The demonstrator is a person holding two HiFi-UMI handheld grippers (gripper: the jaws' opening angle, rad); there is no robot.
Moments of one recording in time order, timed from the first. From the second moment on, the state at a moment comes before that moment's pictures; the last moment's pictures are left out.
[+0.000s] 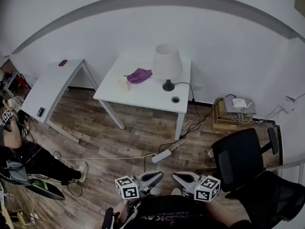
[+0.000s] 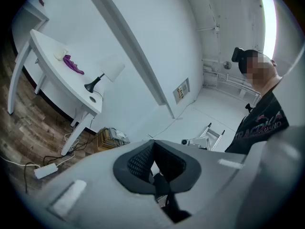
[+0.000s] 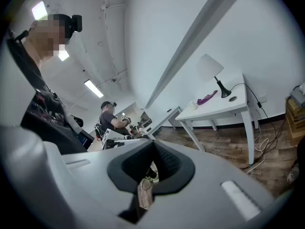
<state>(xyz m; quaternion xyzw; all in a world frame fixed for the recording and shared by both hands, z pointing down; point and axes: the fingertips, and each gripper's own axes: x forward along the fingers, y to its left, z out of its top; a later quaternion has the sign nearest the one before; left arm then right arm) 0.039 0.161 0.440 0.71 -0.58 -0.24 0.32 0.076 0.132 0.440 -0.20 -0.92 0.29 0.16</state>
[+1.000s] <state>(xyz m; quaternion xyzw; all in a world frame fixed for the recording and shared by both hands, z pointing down) 0.045 0.160 0.439 0.71 -0.58 -0.25 0.32 0.080 0.134 0.436 -0.21 -0.92 0.29 0.15</state>
